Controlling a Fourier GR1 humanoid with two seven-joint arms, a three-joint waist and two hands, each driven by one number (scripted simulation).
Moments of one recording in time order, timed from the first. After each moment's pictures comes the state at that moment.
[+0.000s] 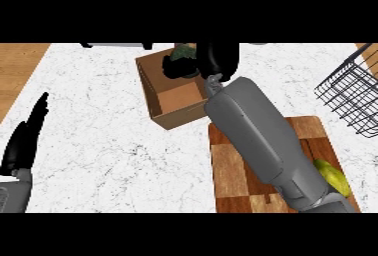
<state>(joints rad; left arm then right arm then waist) -0.15 0.38 0.13 -1.30 -0.20 0.11 0.04 -1.06 0.00 0.26 -0.98 0.83 -0.32 0.75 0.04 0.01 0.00</state>
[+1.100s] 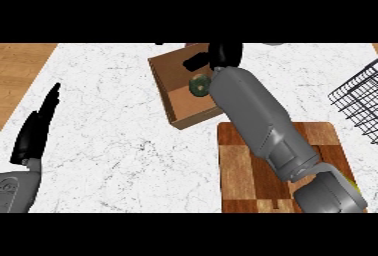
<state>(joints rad) -0.21 0.36 0.10 -1.31 -0.23 0.09 0.07 -1.26 0.00 0.17 -0.38 0.49 -0.67 0.46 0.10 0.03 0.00</state>
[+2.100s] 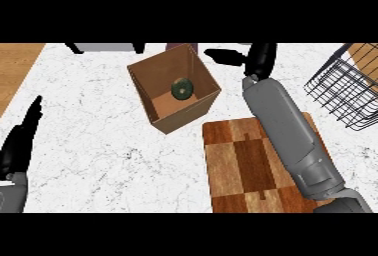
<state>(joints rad) -0.13 0.37 0.16 -1.31 -0.23 0.11 0.06 -0.99 -0.07 0.04 -0.72 0.28 -0.82 0.13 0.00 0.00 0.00</state>
